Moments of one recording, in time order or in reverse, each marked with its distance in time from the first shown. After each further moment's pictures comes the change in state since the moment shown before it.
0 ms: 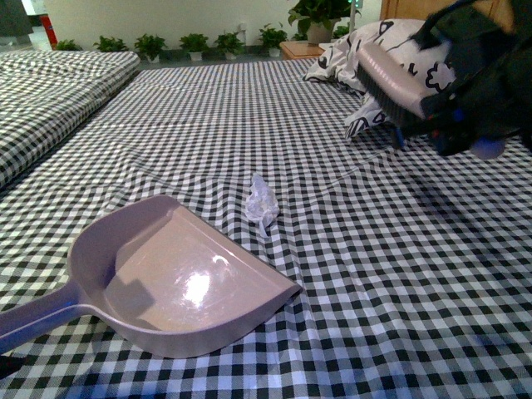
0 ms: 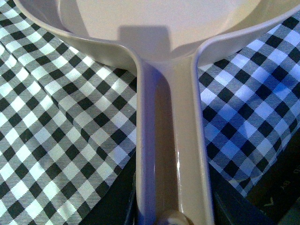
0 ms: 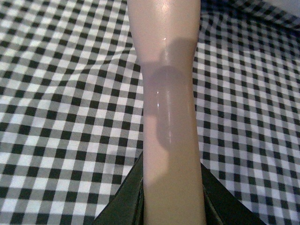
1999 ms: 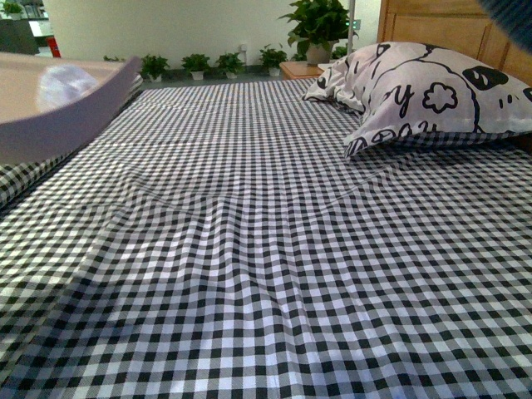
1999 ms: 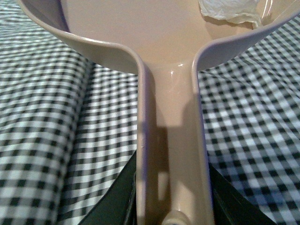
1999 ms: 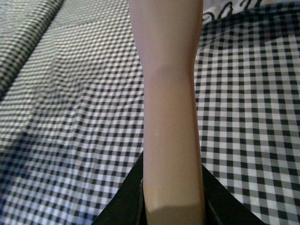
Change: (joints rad) left arm 0.011 -0.334 -0.149 0.527 -0.383 -0.661; right arm -0.415 -0.659 -0.302 -0.227 -0.826 0.241
